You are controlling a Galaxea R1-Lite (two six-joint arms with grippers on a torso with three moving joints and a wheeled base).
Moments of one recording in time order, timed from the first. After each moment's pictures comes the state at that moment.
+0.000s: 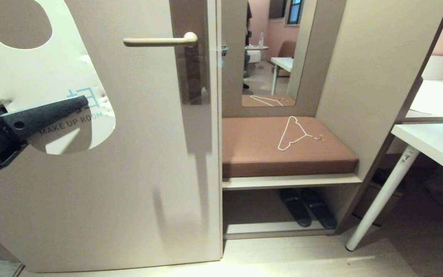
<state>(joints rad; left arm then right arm) -0.04 1.21 -0.61 -0.90 -0.85 -0.43 0.01 0.12 0.00 0.00 0.00 0.03</state>
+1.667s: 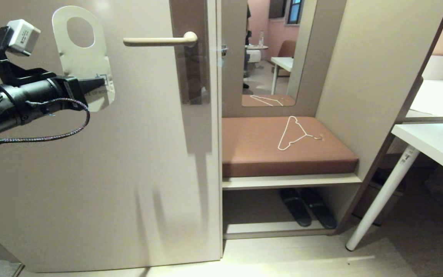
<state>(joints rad) -0.01 1.55 -1.07 -0.49 -0.39 0.00 0.00 0.00 0.00 0.00 0.00 0.03</state>
